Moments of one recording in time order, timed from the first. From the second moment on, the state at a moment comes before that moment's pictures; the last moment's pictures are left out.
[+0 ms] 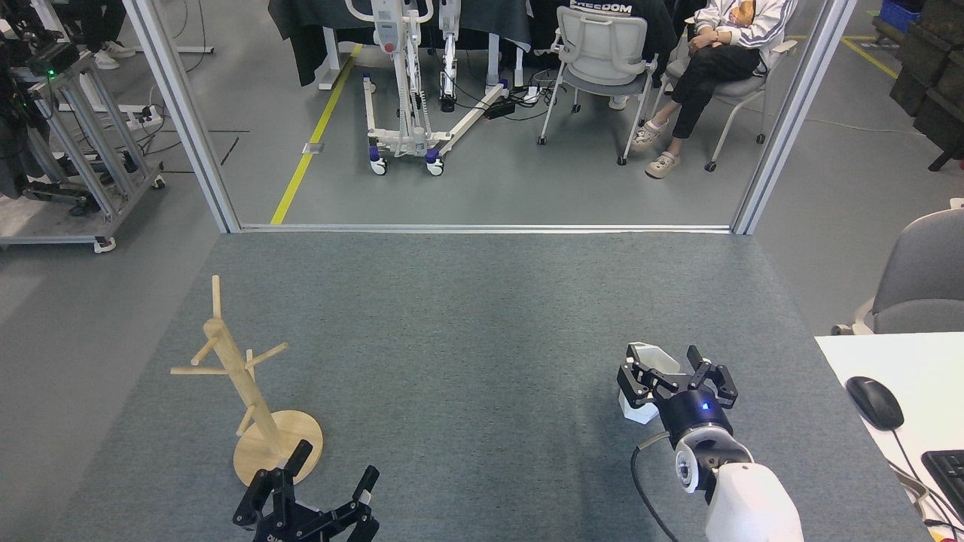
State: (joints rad) left arm 0.22 0.14 -0.11 -1.70 -1.31 -0.31 0.31; right arm -0.41 -0.13 0.18 -0.96 1.22 0.01 -0.06
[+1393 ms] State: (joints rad) left arm 0.14 0.05 -0.23 -1.54 -1.32 -0.34 0.31; right arm -0.38 -0.15 0.18 -0.88 1.22 -0.02 -0.06
